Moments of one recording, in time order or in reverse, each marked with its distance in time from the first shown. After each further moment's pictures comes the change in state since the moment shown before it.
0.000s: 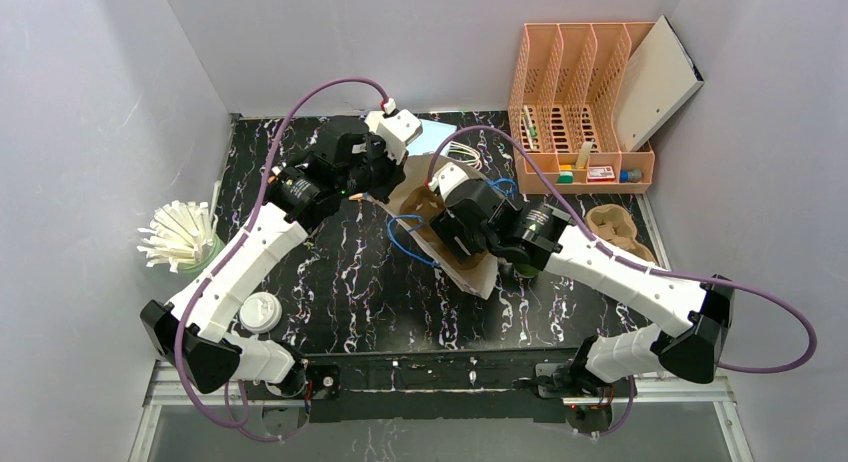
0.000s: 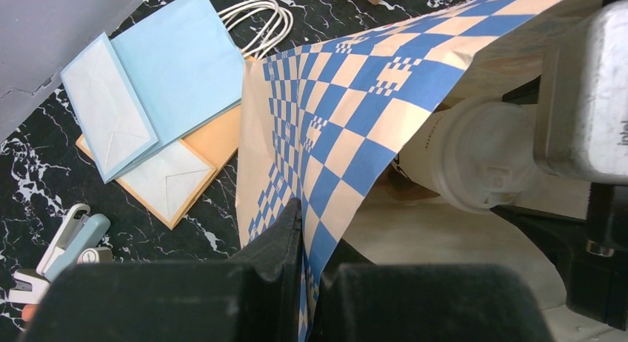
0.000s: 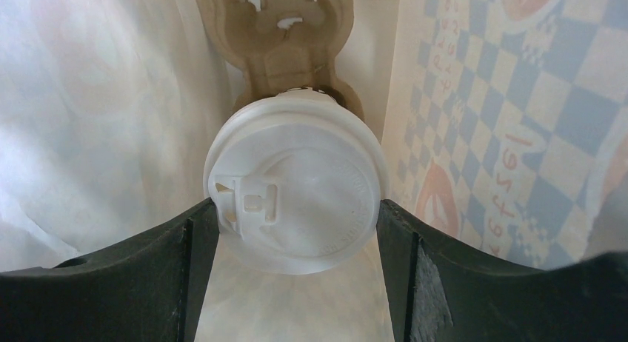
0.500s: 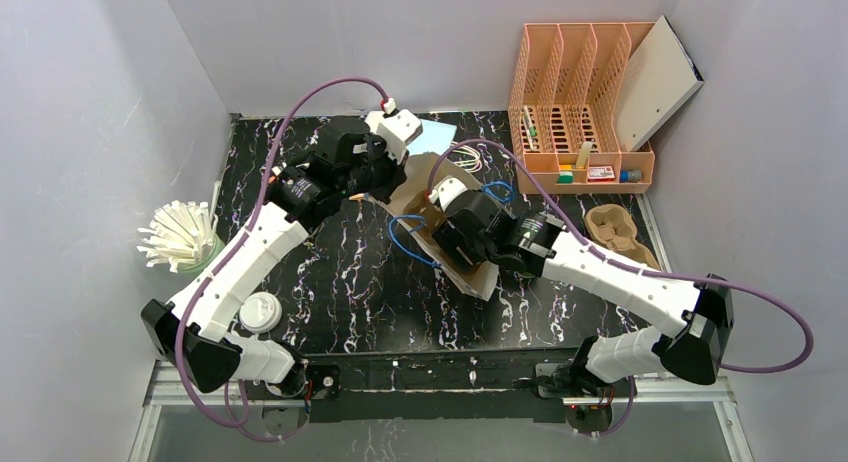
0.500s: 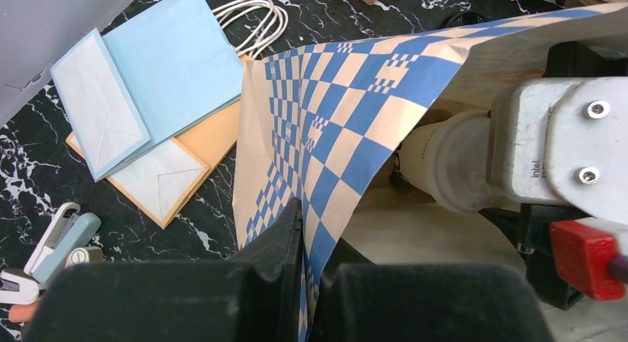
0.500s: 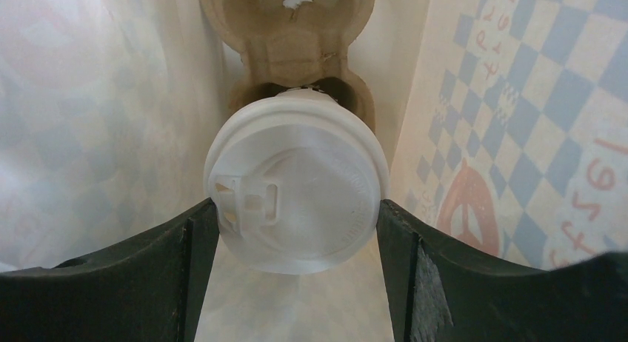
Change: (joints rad) left arm -0.002 0.002 0.000 0.000 0.002 -0.018; right arm 0.000 -0.011 -0.096 0.022 -0.022 -0.003
